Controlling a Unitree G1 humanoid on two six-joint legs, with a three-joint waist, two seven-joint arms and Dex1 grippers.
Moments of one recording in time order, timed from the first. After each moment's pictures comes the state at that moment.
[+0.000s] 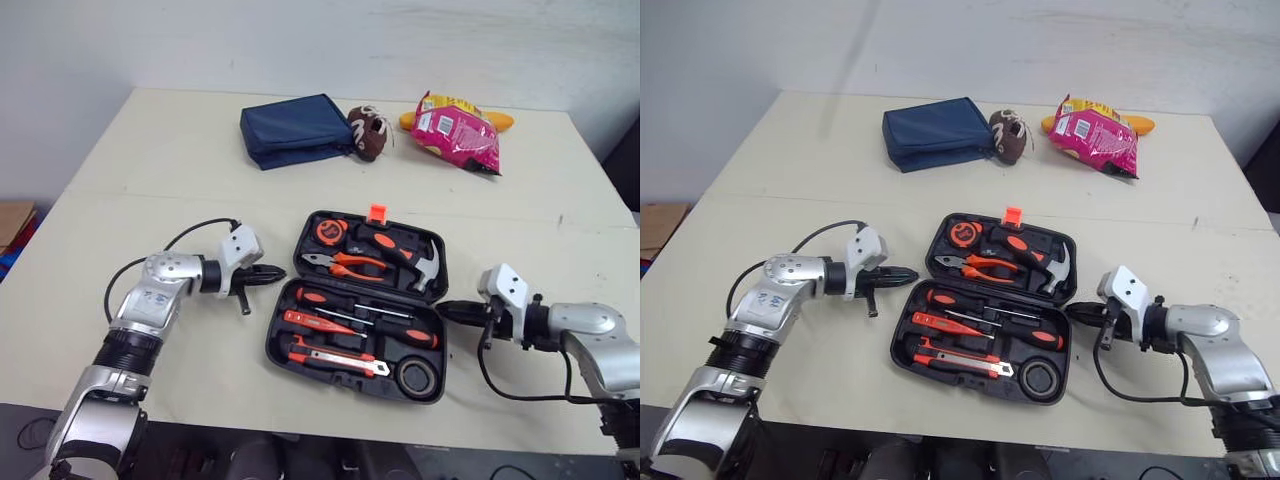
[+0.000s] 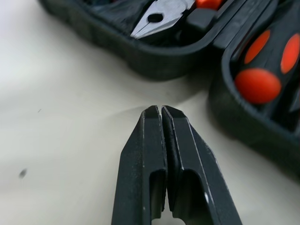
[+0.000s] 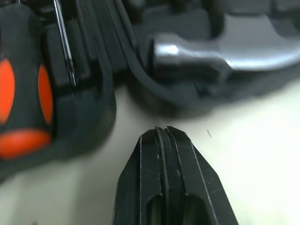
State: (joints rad) left arm -0.58 0.56 -0.17 0.29 -0.17 0.27 -0.99; right arm -0.20 -0.80 -0.01 0.09 0.31 0.22 1.10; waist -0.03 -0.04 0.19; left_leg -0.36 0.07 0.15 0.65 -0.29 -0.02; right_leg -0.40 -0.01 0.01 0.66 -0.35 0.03
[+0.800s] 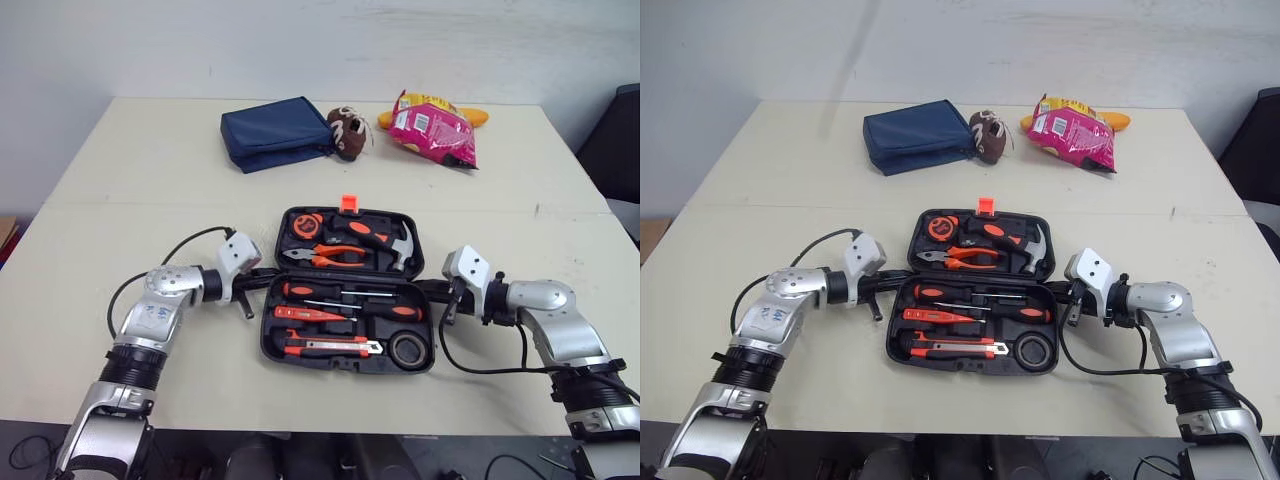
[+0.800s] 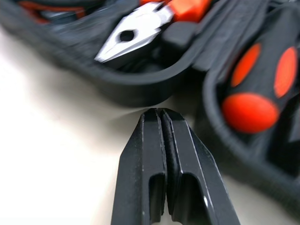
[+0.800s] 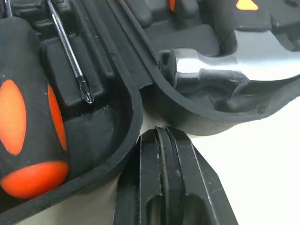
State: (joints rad) left arm -0.48 0.59 -0.03 0.26 -0.17 0.29 -0.90; right arm -0.37 -0.71 0.03 0.20 0.20 0.23 1.08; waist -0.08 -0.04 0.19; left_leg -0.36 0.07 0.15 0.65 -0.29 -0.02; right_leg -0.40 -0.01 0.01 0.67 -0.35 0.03
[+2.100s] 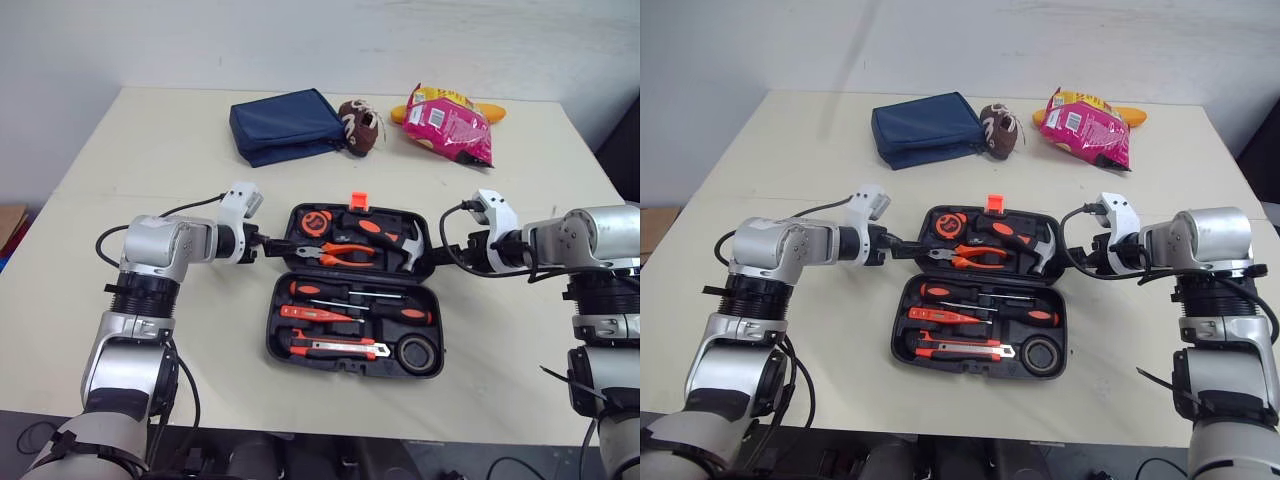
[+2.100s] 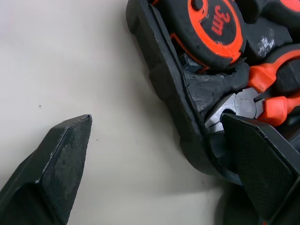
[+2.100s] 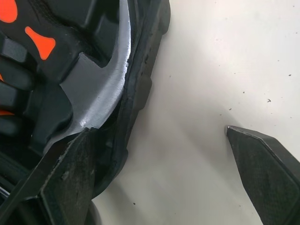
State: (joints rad) left arm -0.89 0.49 -0.05 0.29 -0.34 1.20 -0.57; right arm -0.89 -0.72 0.01 0.32 0.43 1.44 0.66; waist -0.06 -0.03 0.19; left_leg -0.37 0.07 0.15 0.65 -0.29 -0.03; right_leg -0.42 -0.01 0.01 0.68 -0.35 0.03
